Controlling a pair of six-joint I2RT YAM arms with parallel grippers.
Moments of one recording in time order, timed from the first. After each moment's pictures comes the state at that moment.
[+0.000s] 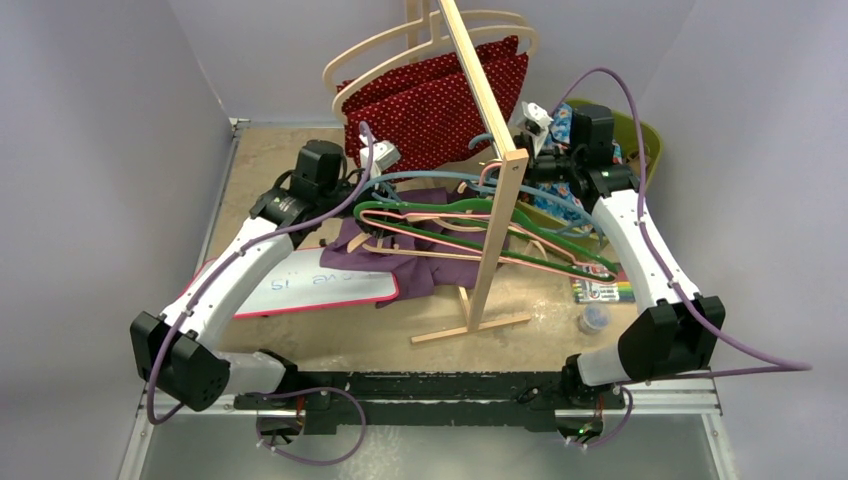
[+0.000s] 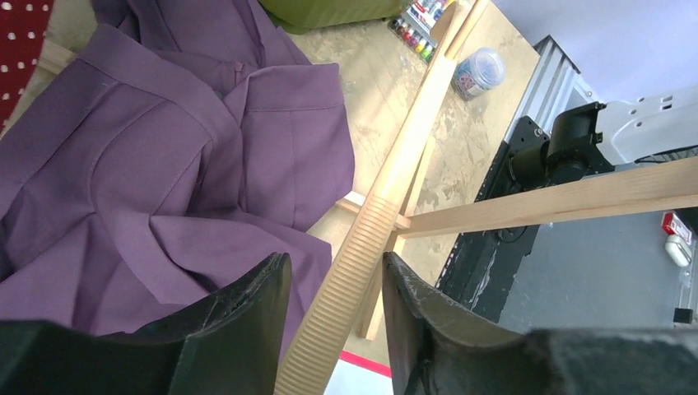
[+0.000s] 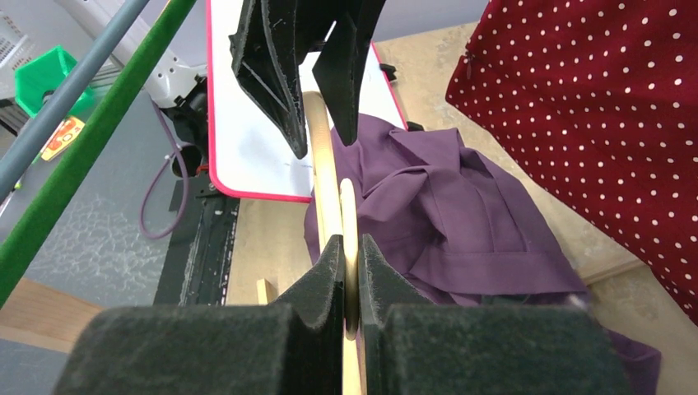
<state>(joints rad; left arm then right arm) -0.46 1.31 1.25 -0.54 0.68 -0.09 0.16 1.43 1.38 -0.40 -1.33 -0.24</state>
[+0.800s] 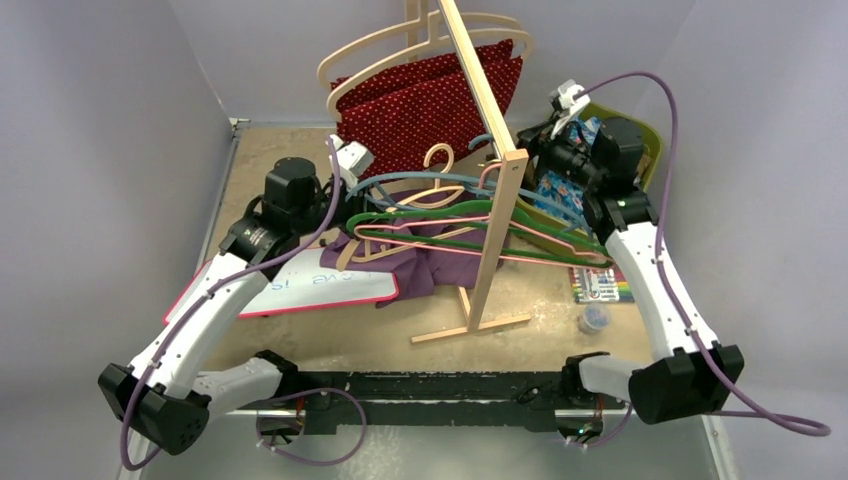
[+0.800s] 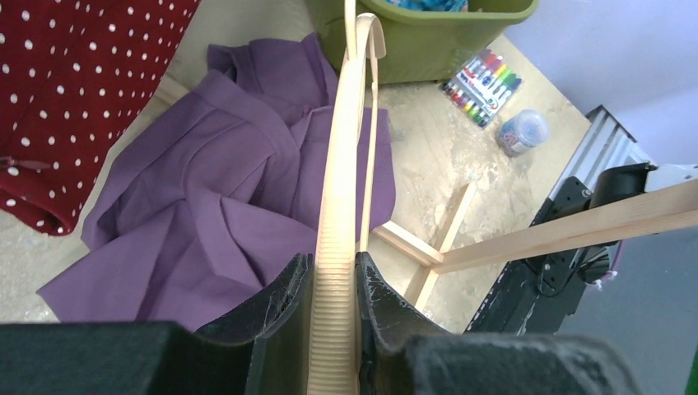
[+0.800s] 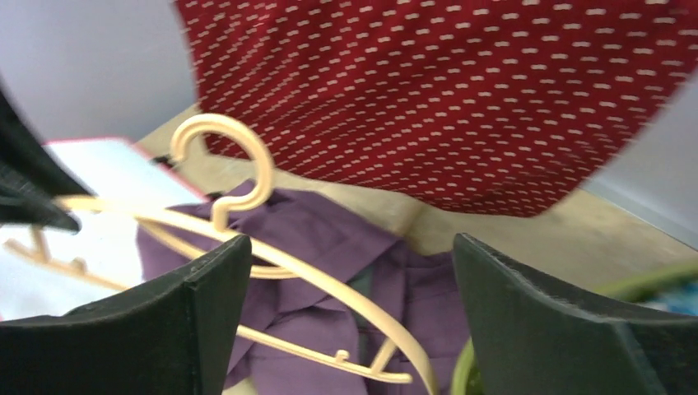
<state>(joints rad) -0.47 1.08 1.15 -0.46 0.47 -0.15 0.16 1.24 1.25 -0.12 -0.69 0.07</state>
